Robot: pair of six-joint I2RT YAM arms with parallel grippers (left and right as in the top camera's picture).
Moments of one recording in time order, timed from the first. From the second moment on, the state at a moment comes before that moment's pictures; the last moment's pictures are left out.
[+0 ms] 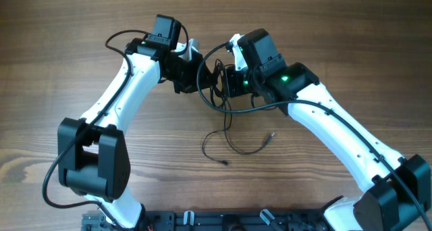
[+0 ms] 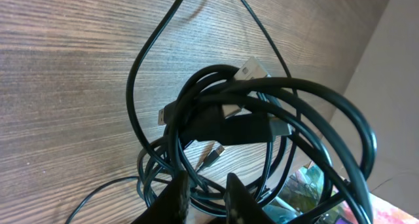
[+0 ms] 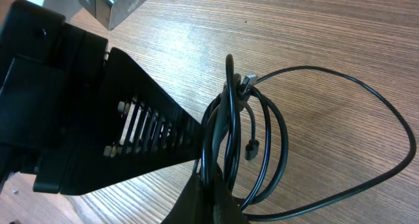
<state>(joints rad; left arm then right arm) -0.27 1.84 1.42 -0.85 0.68 -0.57 0.57 1.62 1.33 -0.63 -0.20 0.33</state>
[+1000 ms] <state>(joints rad) -0.33 1.84 1.35 -0.73 0.62 -0.62 0.57 1.62 1.33 -0.63 -0.19 0.33</state>
